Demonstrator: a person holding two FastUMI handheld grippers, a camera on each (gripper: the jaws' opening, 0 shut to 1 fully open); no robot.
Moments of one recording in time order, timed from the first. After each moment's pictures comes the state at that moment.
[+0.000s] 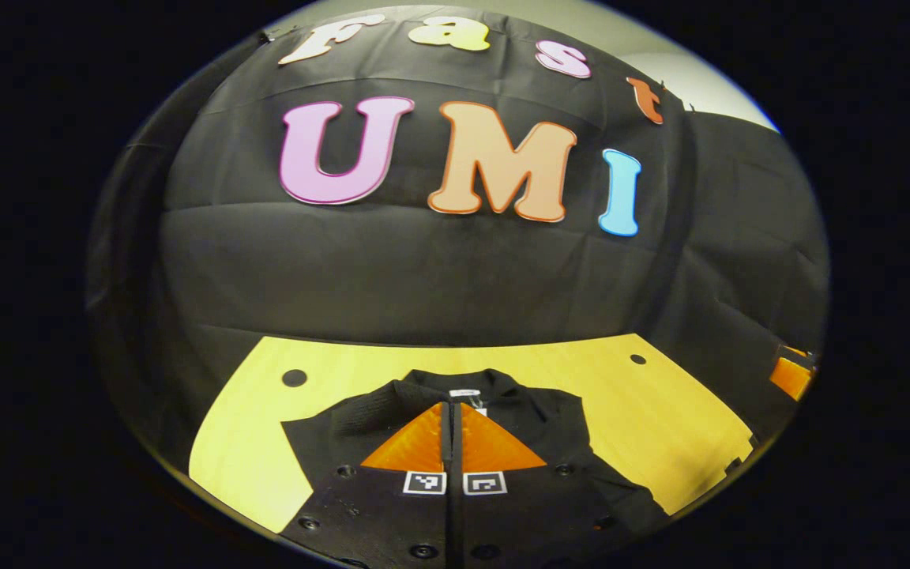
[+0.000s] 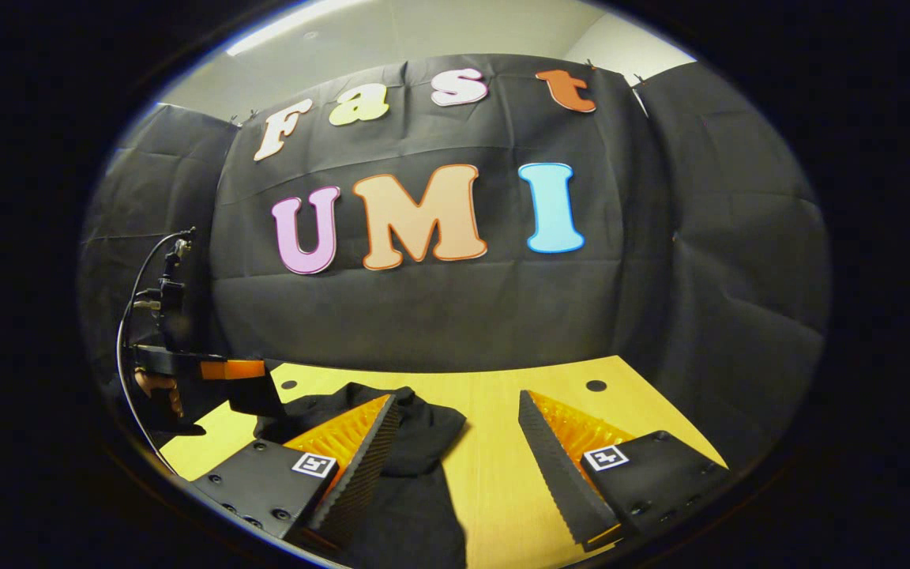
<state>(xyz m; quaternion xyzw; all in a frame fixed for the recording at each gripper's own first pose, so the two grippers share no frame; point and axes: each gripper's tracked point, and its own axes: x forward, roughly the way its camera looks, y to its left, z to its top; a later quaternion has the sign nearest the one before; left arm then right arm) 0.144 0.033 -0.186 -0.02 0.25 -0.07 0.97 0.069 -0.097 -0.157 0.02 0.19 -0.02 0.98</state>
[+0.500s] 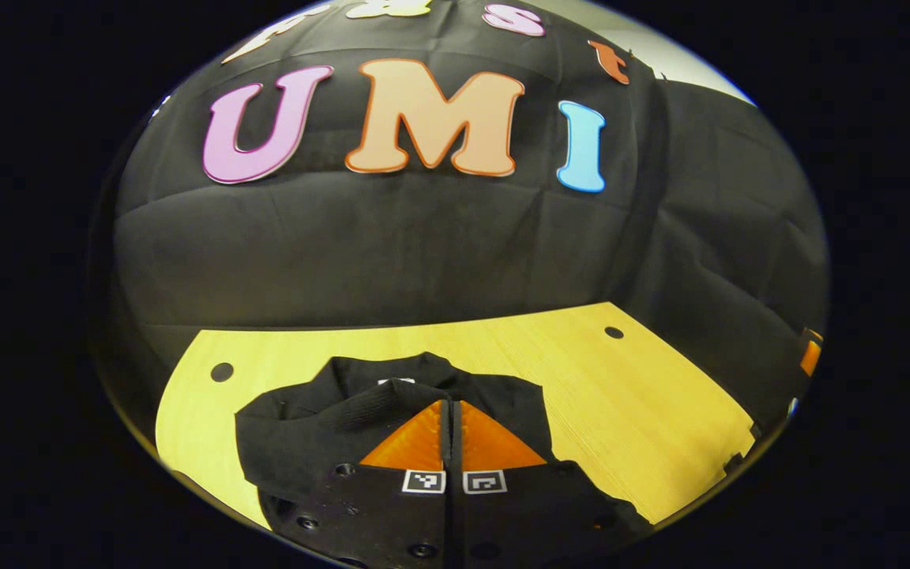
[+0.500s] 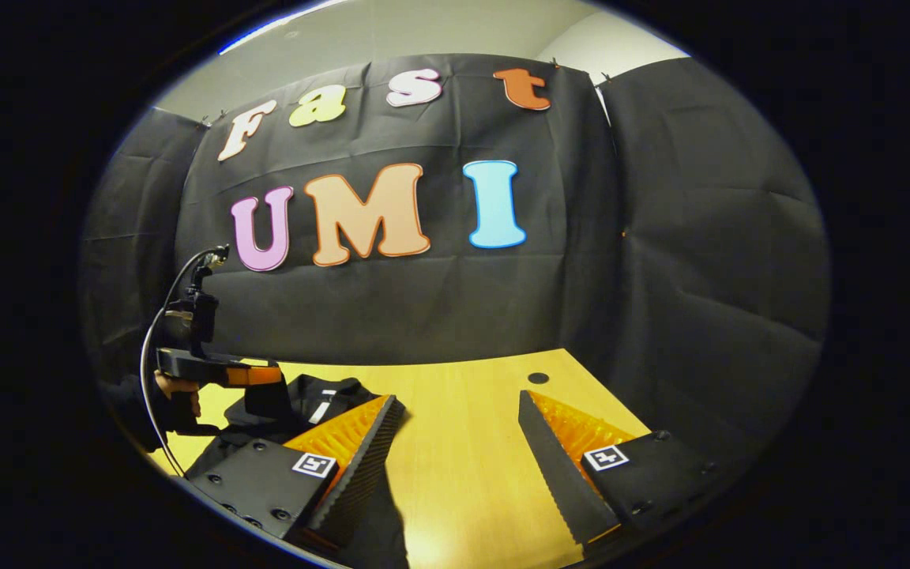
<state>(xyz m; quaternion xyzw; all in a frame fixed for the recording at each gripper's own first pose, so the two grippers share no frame) 0.178 -0.064 -0.253 0.00 0.31 -0.12 0.94 0.033 -0.178 -0.160 0.02 0.20 -0.09 0.98</state>
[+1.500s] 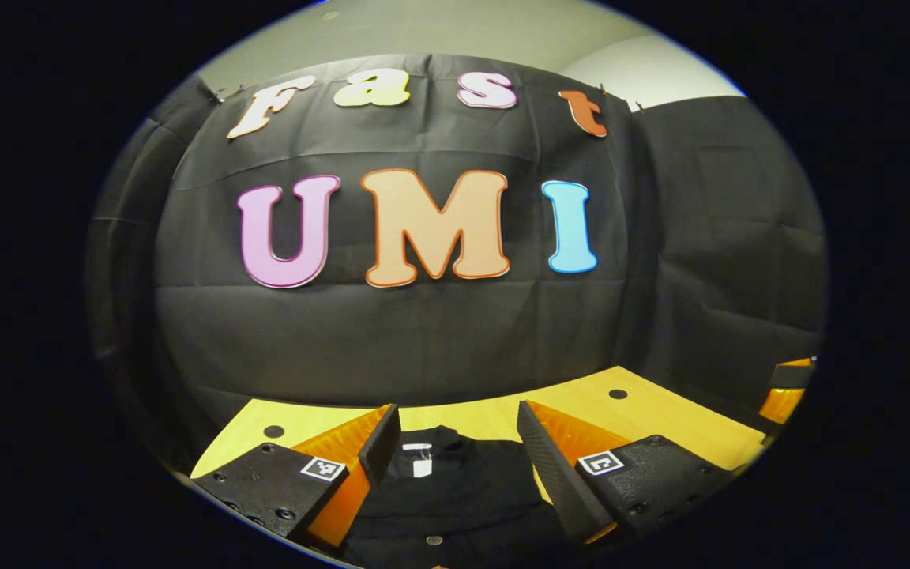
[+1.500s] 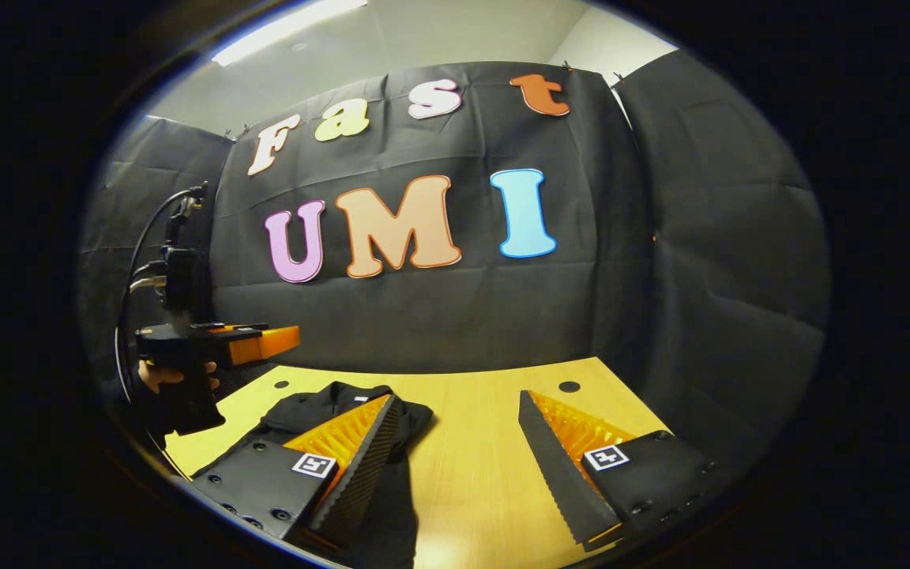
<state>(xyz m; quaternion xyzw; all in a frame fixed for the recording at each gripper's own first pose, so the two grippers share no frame) 0.128 -0.051 -0.104 0.03 0.13 -0.05 0.99 0.033 -0.140 -0.148 0.03 0.18 0.00 0.98</state>
